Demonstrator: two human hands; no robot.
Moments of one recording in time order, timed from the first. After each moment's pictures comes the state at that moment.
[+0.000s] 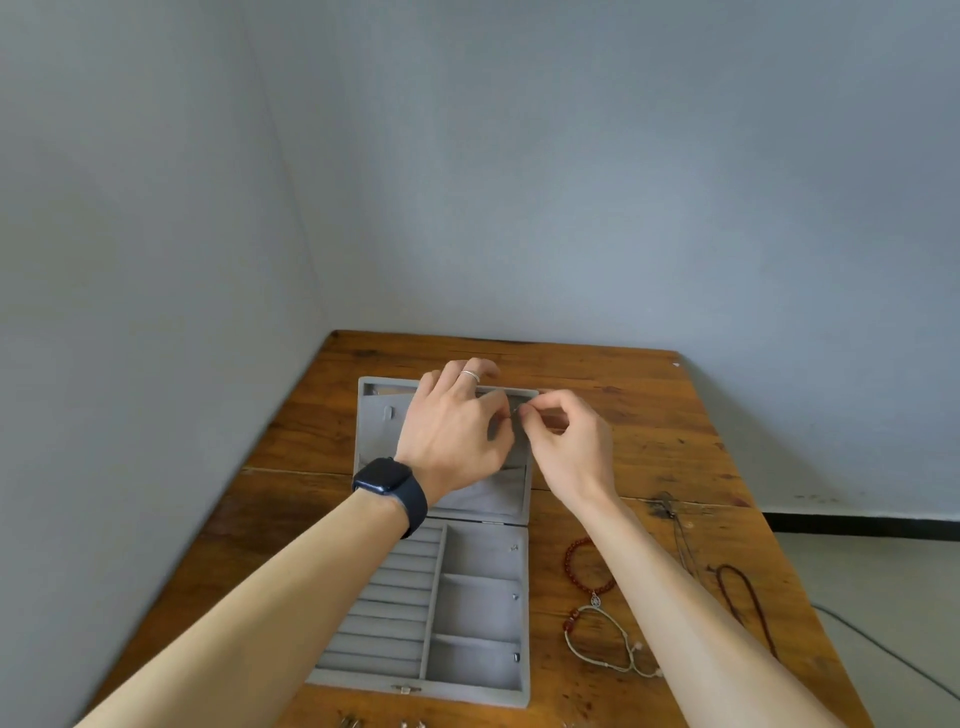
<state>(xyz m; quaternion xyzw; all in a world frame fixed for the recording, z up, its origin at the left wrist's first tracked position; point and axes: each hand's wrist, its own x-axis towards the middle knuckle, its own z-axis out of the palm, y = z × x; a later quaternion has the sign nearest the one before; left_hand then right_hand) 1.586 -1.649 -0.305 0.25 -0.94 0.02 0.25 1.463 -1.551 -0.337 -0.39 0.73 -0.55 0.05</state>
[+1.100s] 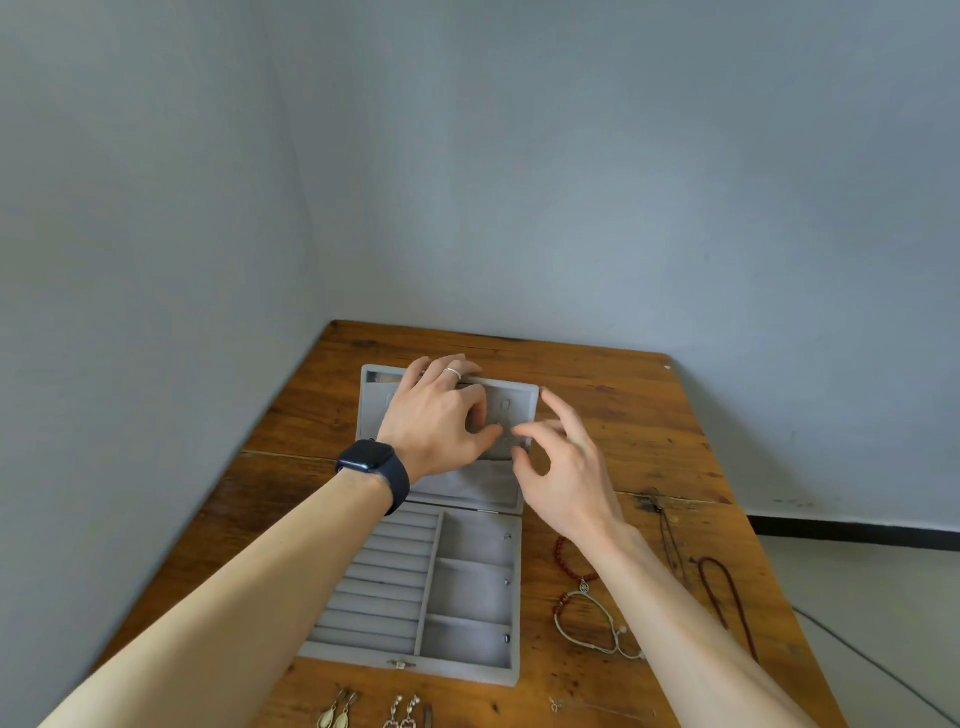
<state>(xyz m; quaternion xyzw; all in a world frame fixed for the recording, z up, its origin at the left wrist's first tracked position) 1.603 -1.665 -0.309 0.25 -0.95 -0.01 0.21 1.472 -1.520 -0.353 -0.55 0.75 -0.37 -0.03</state>
